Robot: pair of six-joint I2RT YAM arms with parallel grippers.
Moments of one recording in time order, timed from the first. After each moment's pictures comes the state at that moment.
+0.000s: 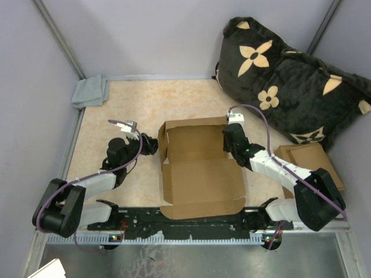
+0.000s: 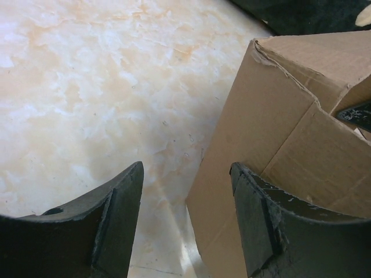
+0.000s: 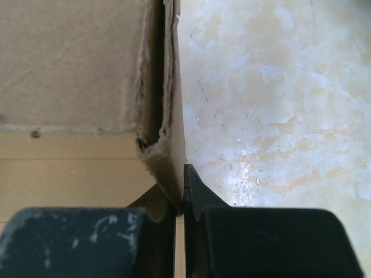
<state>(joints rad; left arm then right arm) -0.34 1.22 0.28 0.79 0.24 -0.39 0.56 1.26 0.66 -0.08 0.39 0.33</state>
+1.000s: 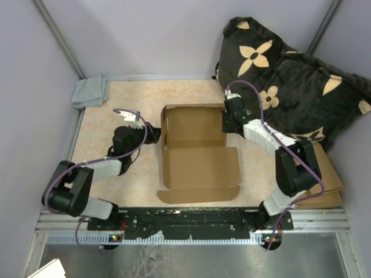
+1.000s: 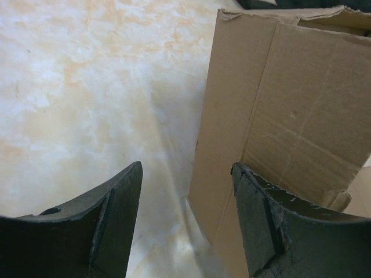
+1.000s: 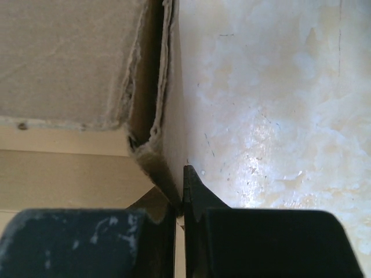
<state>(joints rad) -0.34 1.42 0.44 0.81 0.16 -0.36 0.39 1.60 1.09 -0.32 0.15 0.29</state>
